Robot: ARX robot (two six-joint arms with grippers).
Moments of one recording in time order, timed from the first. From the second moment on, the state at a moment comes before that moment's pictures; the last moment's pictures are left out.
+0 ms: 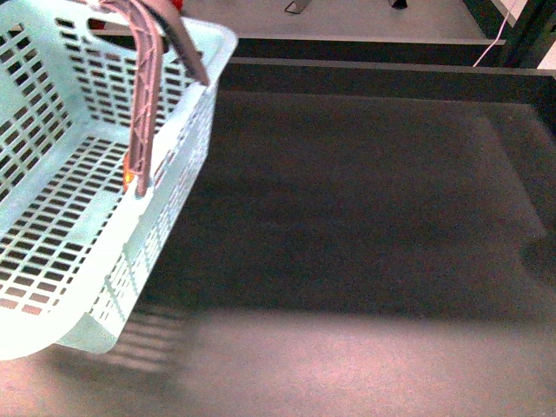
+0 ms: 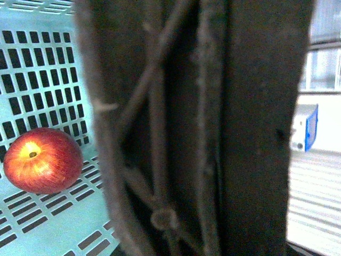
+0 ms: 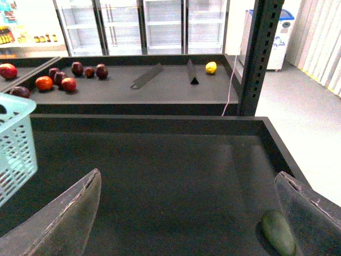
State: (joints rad) left arm -0.13 1.67 1.01 0.13 -0.10 -1.37; right arm 0.00 0.01 0.02 0.00 0.00 0.00
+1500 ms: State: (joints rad) left arm 0.03 1.45 0.82 -0.14 -0.06 -1.46; right arm 0.00 0.01 0.02 0.00 0.00 0.00
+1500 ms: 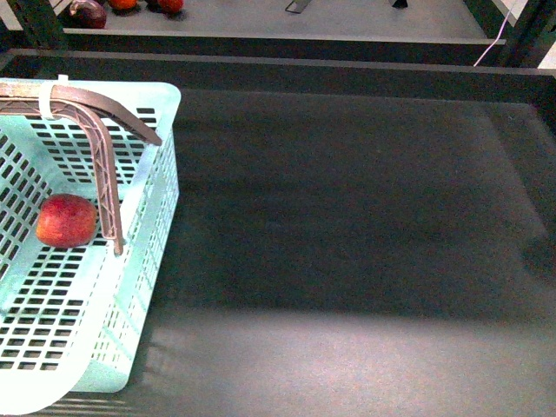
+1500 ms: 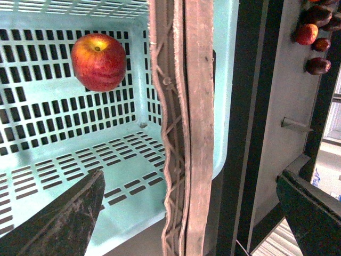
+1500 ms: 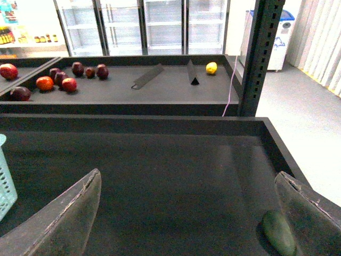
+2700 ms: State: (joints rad) left arm 0.00 0.82 0.05 0.78 0.00 -0.01; right arm 0.00 0.01 0.02 0.00 0.00 0.00
